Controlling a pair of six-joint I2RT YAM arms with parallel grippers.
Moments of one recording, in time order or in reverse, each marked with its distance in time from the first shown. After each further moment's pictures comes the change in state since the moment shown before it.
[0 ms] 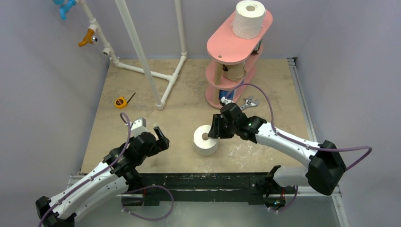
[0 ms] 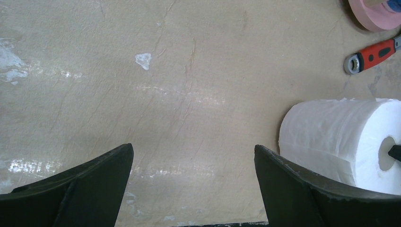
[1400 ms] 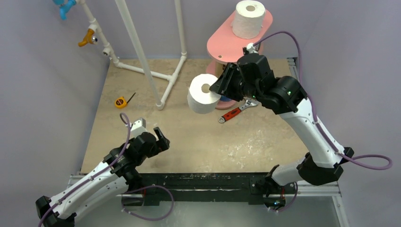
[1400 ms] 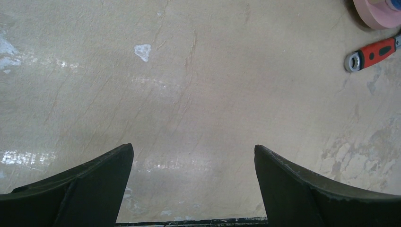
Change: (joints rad) left arm 0.000 0.003 0.000 -0.016 0.018 -0.033; right arm 0.000 0.103 1.027 -0.665 0.192 0.198
